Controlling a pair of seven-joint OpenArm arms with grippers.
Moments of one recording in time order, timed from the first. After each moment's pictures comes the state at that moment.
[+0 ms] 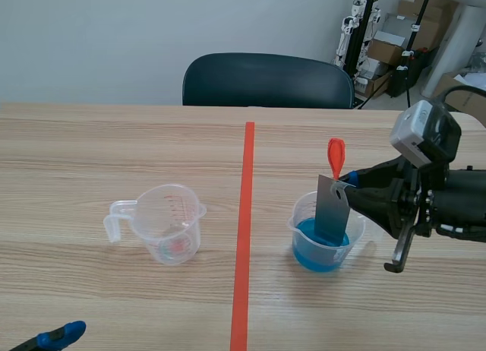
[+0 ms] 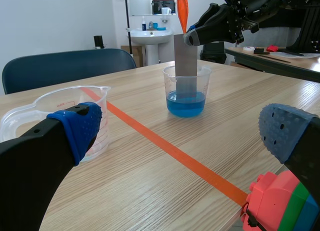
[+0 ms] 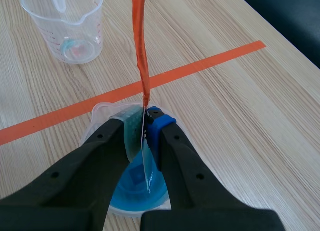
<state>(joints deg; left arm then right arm) 36.6 -17.0 7.8 61.0 22.1 -15.6 -89.0 6.1 55.5 -42.7 85.5 23.3 24.9 22.0</state>
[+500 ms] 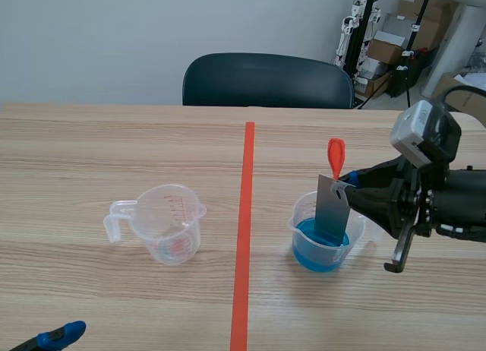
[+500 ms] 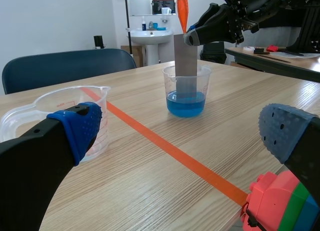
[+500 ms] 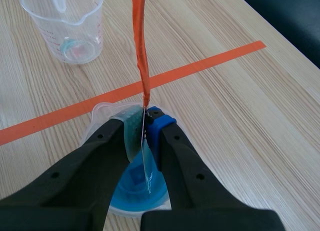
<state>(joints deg) 36.6 -17.0 7.8 61.0 22.1 -15.6 -89.0 6.1 55.5 -42.7 85.5 23.3 24.9 22.0</state>
